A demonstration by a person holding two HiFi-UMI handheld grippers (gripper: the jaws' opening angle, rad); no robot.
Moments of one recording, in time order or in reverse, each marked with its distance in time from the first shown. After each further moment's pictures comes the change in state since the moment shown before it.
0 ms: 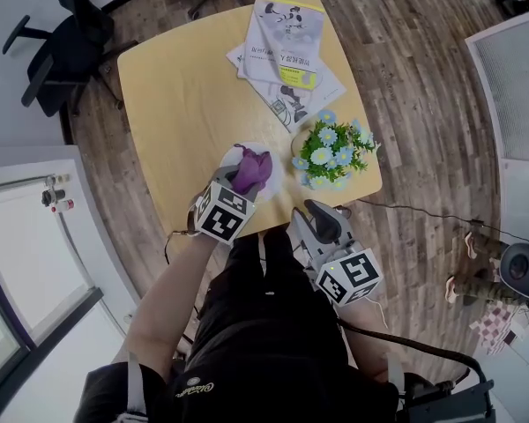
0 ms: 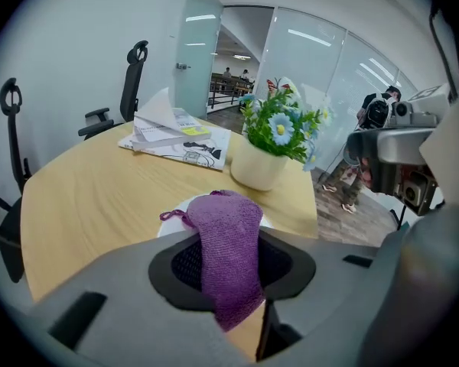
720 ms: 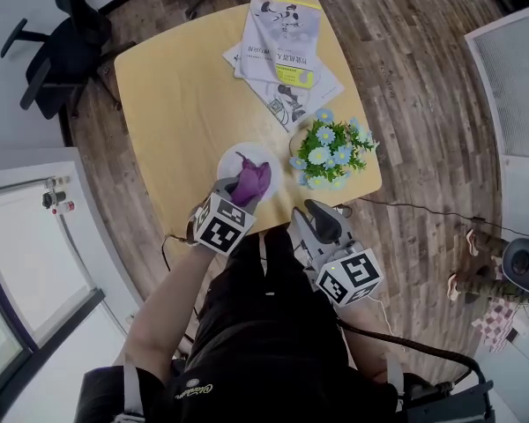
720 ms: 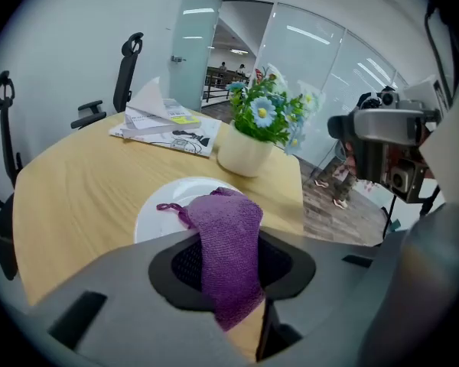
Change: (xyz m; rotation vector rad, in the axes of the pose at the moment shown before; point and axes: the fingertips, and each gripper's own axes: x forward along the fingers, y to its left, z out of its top) left arm -0.002 -0.022 -0.020 -0.003 0.038 -0.051; right arm -0.002 -0.004 -0.001 0.029 -0.013 -0.008
